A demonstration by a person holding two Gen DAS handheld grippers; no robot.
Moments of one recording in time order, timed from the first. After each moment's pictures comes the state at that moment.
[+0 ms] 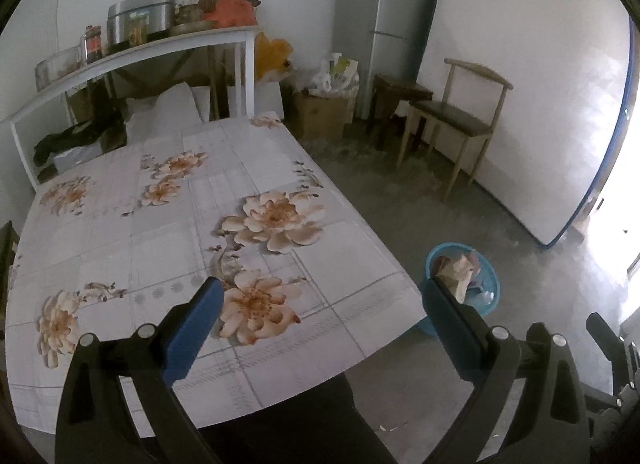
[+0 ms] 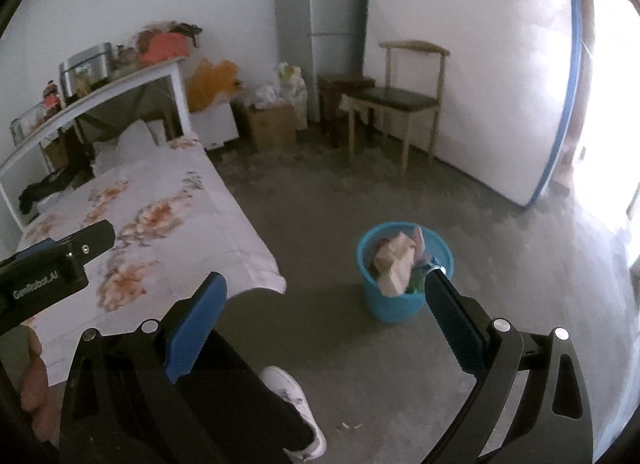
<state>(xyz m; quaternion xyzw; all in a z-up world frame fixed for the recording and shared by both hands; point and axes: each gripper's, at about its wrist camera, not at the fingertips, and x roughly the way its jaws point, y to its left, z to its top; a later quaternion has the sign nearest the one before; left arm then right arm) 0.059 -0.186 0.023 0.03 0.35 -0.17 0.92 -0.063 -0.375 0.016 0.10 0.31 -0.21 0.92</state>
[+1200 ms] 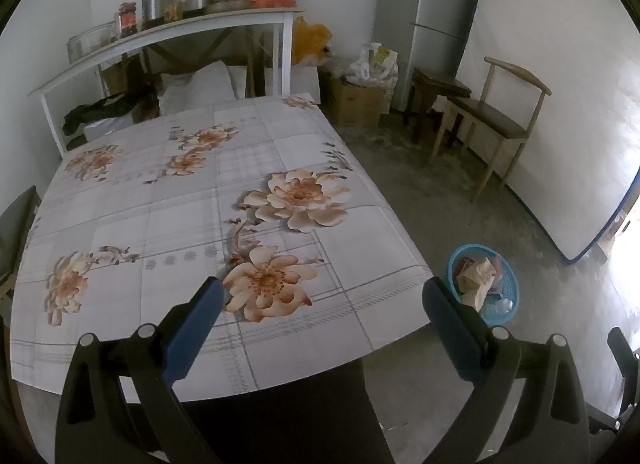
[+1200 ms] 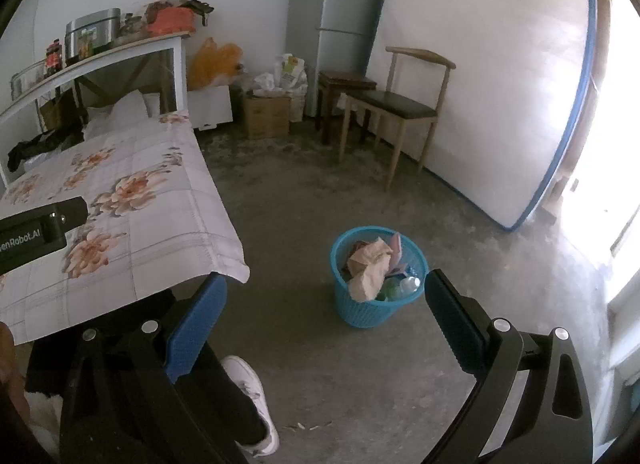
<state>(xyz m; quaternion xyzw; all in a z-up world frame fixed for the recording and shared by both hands) 0.059 -0.186 0.010 0.01 0.38 -0.10 0.92 -0.067 -0.386 0.009 0.03 0.33 -0.21 0.92</state>
